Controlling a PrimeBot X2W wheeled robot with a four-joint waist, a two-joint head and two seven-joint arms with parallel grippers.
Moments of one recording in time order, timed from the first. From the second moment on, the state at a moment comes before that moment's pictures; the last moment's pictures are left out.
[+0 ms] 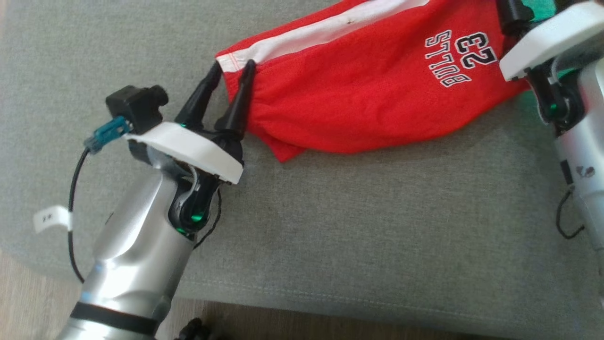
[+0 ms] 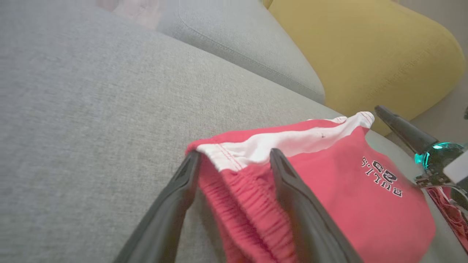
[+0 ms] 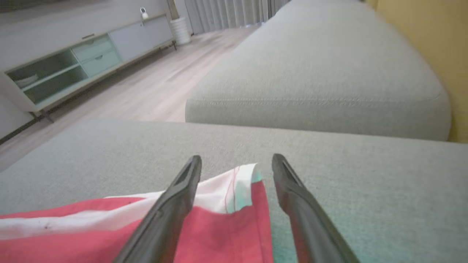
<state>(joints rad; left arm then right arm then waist) -0.60 0.13 -0.47 0.42 -0.73 -0.12 -0.18 -0.90 -0.35 0.38 0.60 0.53 0.13 -0.01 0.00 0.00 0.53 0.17</state>
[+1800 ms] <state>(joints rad) -0.25 0.15 -0.23 0.10 -0.33 0.03 -0.26 -0.24 -0.13 0.03 0.04 0.19 0.13 0.05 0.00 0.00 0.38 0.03</state>
